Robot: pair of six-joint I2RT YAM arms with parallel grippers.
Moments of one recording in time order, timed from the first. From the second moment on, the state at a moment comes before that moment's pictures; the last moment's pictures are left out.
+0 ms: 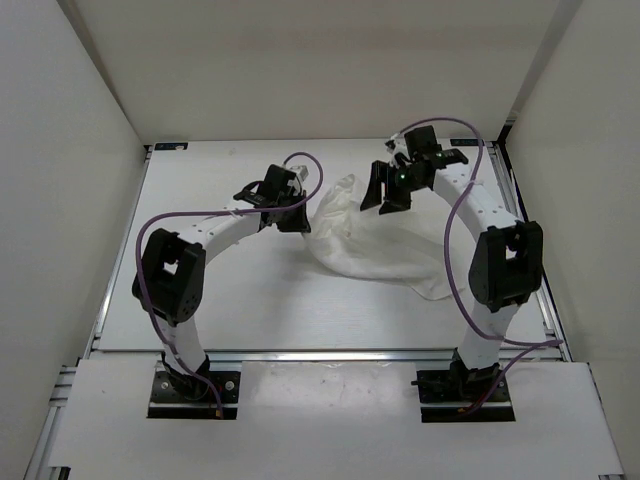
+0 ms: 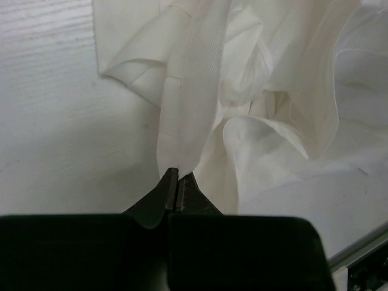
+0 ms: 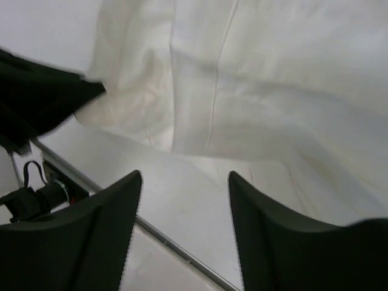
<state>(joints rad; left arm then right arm) -0.50 1.83 1.34 -0.36 0.16 -0.40 0.29 1.83 1.55 -0.79 -0.53 0.29</state>
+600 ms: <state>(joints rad) -0.58 1.63 1.21 -0.37 0.25 -0.47 0.45 2.19 2.01 -0.97 -0.18 0.25</state>
